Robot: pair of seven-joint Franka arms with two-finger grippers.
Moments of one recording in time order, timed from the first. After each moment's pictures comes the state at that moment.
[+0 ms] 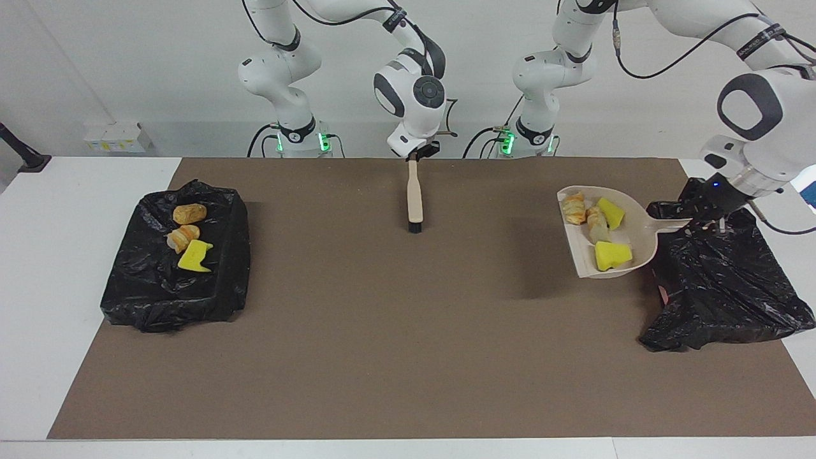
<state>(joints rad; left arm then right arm) 0.24 0.17 0.03 -1.66 -0.07 1.73 1.96 0.69 0.03 0.20 -2.23 0.26 1.95 0.74</state>
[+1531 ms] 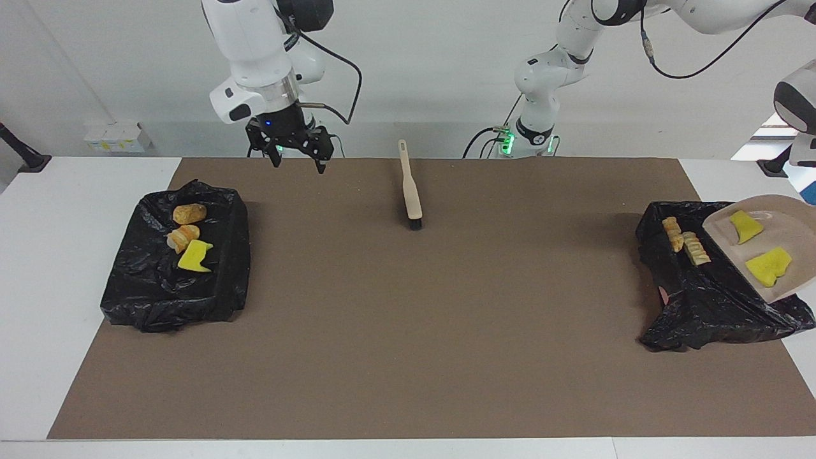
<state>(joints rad) 0.35 0.26 0.02 -1.50 0.79 1.97 1.57 0.07 -0.04 0.16 -1.58 0.00 1.51 0.49</state>
